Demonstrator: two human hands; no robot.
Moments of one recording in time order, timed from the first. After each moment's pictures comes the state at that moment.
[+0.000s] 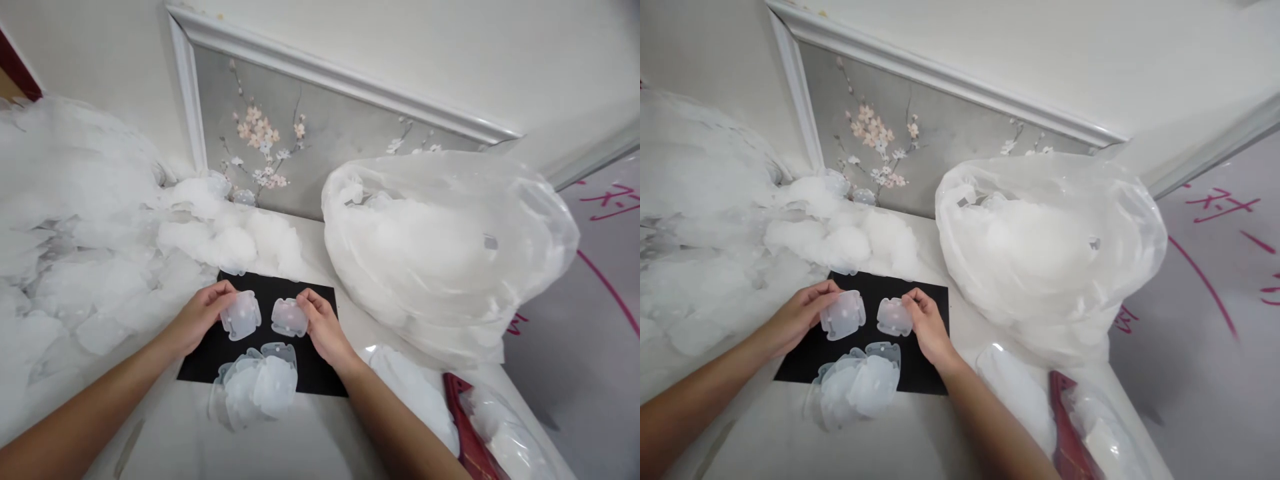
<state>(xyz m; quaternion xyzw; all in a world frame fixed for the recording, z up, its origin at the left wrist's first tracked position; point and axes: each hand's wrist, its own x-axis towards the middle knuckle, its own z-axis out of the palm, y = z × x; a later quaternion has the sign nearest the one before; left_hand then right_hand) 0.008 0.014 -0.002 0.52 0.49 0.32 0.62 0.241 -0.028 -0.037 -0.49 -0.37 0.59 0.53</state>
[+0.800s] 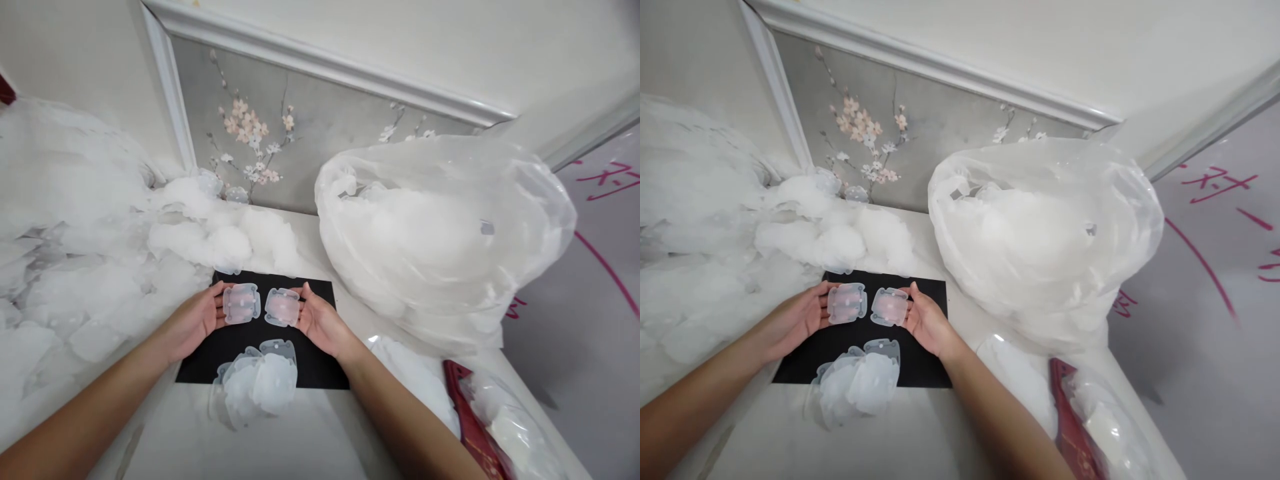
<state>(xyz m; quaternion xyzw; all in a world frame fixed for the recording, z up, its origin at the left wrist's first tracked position) 0.011 0.023 -0.004 0.34 0.48 0.31 0.75 0.253 -0.020 -0.048 -0.39 -0.22 0.75 0.49</state>
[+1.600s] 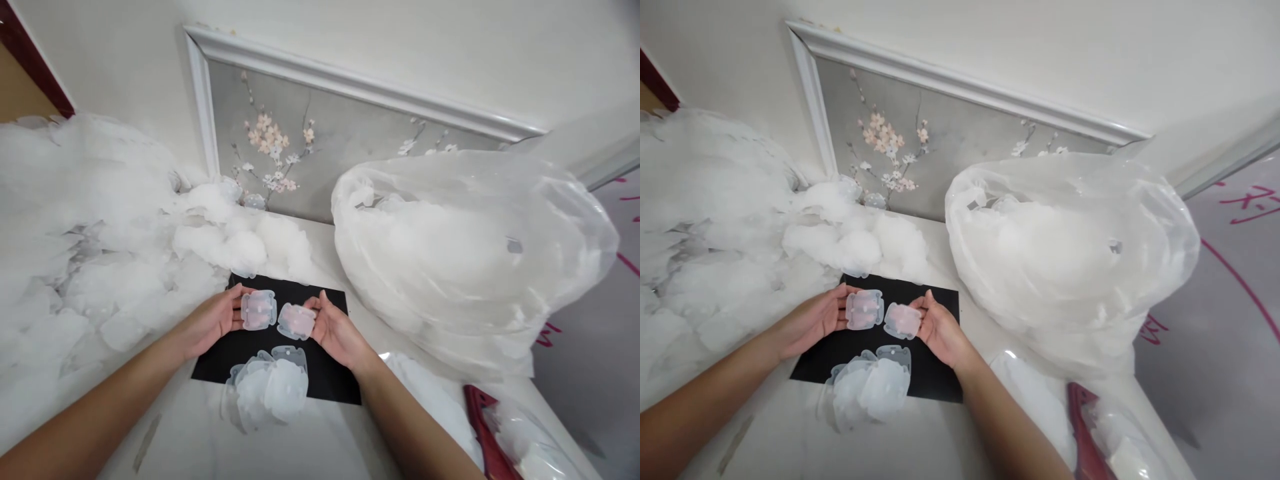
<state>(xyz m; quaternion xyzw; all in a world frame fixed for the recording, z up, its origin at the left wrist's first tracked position) 0.006 0.015 0.000 0.41 0.43 0.28 0.75 0.257 -0.028 -0.036 -0.38 -0.30 0.75 0.46</state>
